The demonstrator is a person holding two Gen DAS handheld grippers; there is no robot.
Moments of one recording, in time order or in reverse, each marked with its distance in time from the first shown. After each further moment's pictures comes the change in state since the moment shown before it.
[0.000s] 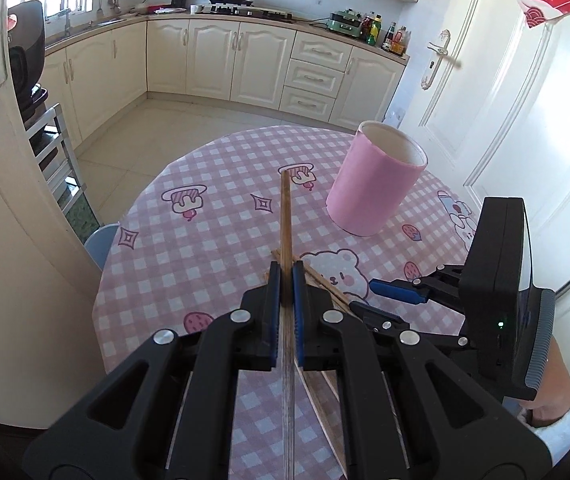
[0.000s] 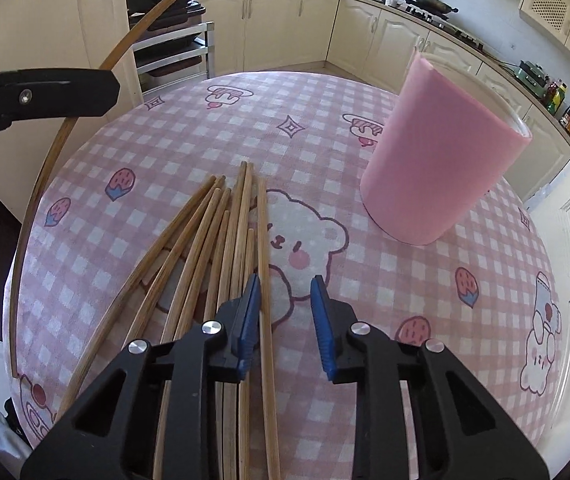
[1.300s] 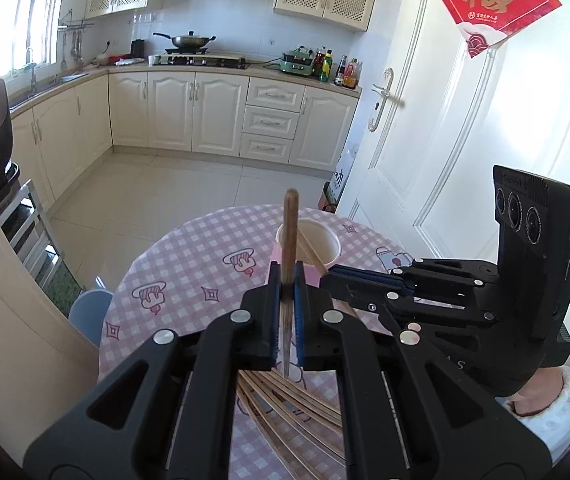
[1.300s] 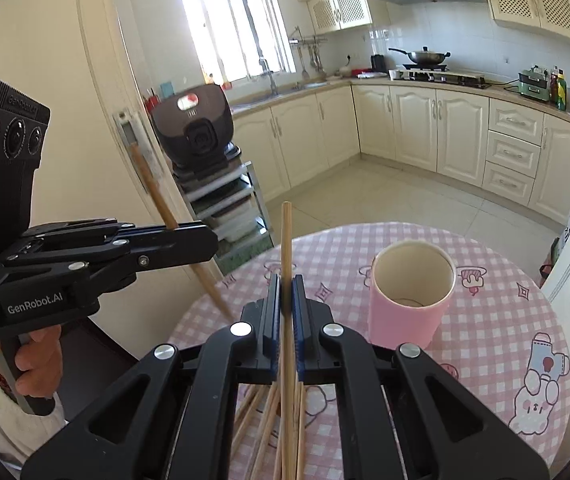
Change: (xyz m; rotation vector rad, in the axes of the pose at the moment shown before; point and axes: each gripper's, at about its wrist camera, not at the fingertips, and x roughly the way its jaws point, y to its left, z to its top) left arm -0.065 -0.058 0.072 0.119 -0.145 -0.105; right arm -0.124 -0.059 0.062 0.211 -0.394 0.292
